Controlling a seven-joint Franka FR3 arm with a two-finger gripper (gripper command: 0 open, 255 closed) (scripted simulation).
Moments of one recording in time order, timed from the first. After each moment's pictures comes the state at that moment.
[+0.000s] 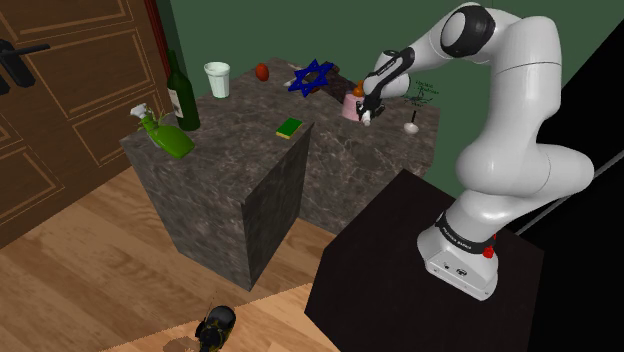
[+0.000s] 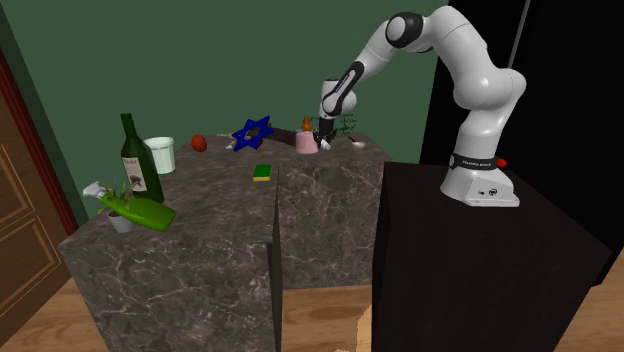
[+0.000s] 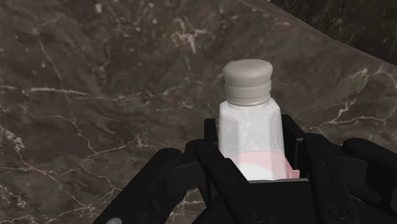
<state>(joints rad) -0.78 0.81 0.12 -1.69 -0.23 2.68 0.33</state>
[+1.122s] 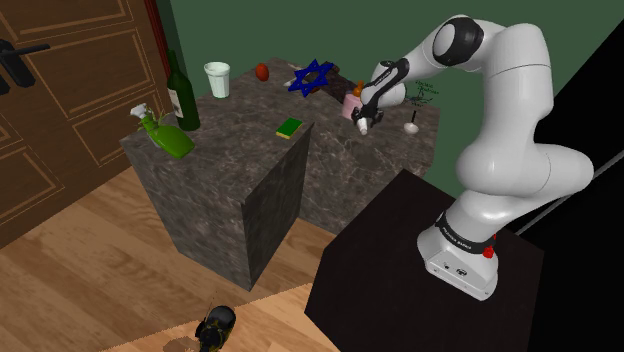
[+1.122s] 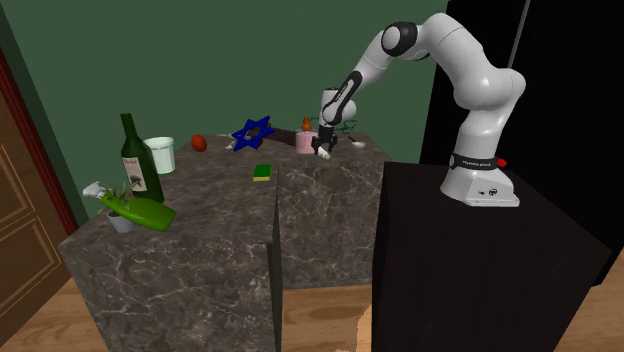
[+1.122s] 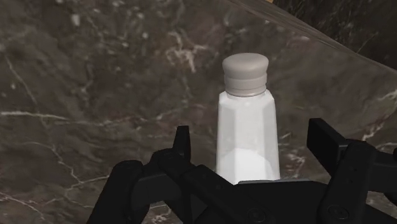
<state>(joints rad) -0.77 0.89 0.10 -1.65 -0.24 2.73 0.34</state>
